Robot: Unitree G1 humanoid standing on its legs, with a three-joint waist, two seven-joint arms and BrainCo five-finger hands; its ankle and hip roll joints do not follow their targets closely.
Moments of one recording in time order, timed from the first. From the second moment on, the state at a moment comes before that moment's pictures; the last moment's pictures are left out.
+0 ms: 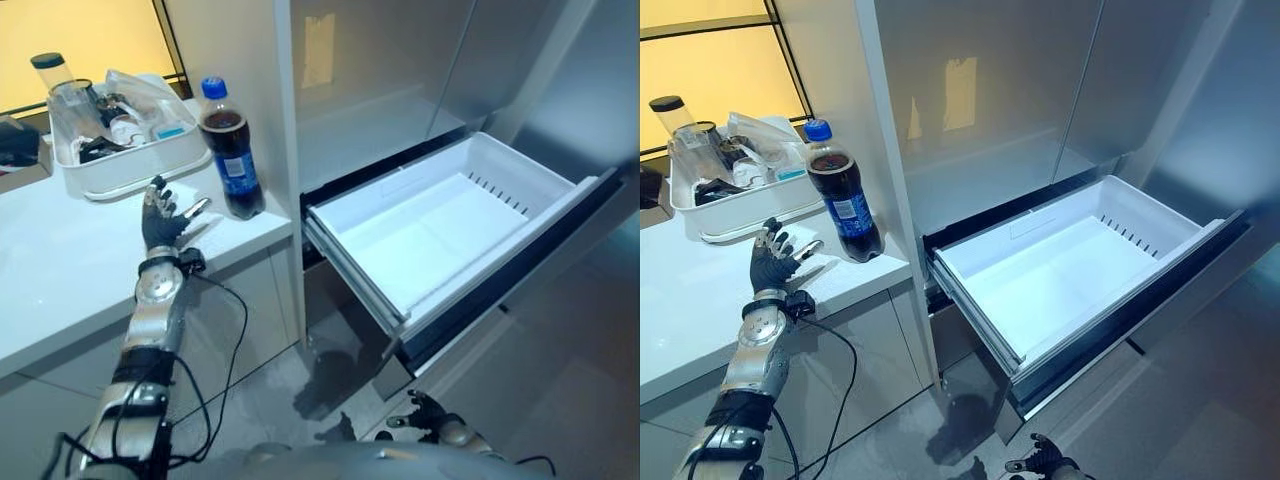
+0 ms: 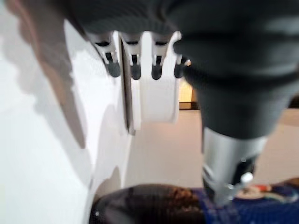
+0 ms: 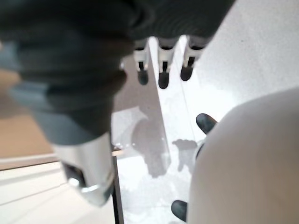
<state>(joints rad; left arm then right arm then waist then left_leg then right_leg) -0.34 0.45 0.04 0.47 -0.36 -0.18 0.25 -0.04 -0.13 0.28 1.18 -0.07 -0.04 -0.06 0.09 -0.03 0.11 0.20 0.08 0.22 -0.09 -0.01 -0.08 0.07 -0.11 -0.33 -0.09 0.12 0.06</state>
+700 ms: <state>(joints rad) -0.63 0.55 -0.11 0.82 -0.39 -0.10 0.19 -0.05 -0.13 0.29 1.20 -0.05 -0.04 -0.07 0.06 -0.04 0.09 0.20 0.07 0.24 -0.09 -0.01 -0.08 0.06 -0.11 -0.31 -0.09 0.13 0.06</state>
